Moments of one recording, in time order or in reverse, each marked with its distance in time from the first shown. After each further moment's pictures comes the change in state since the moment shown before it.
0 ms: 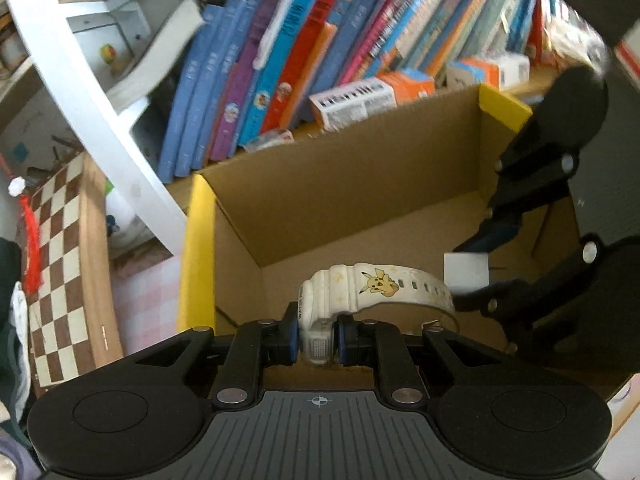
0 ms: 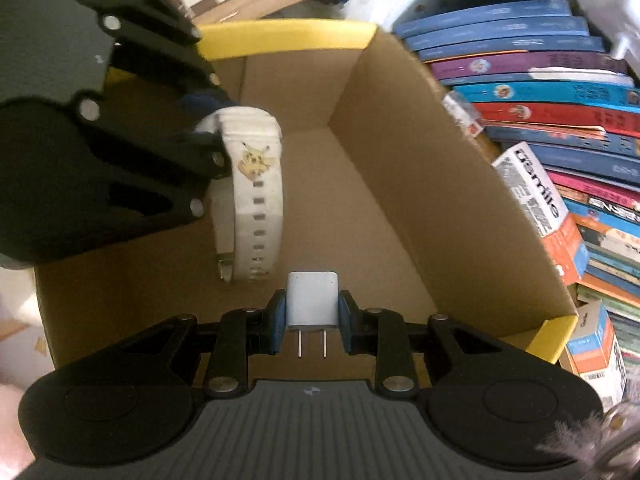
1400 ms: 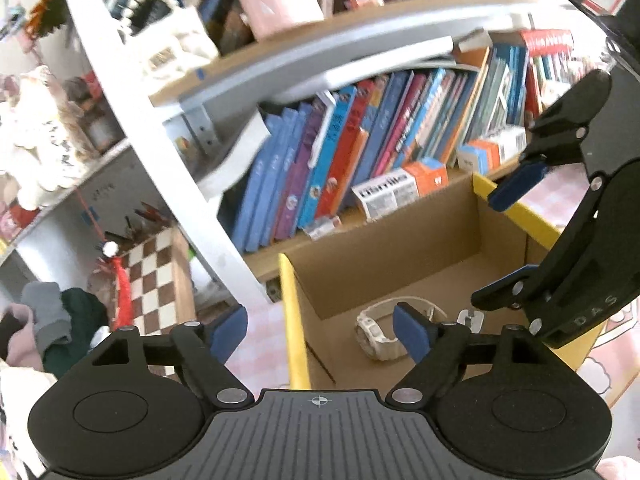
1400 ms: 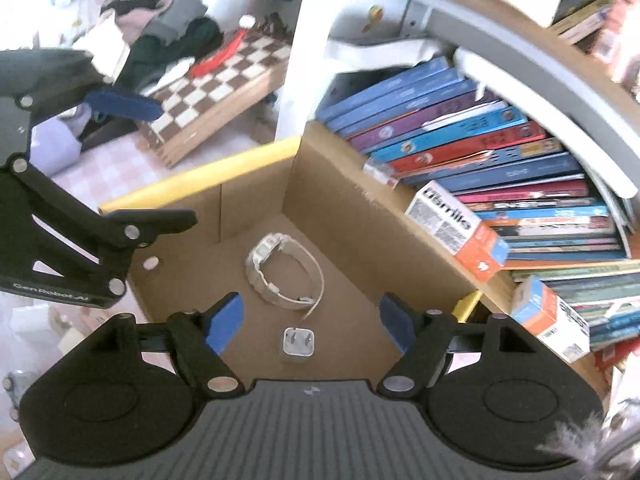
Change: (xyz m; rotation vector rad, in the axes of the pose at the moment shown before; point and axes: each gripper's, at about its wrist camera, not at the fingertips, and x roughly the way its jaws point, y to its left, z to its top) left arm -0.114 0.012 -0.014 -0.009 -0.258 0.135; right arm -0.111 0.010 -0.019 0.263 -0.260 -0.128
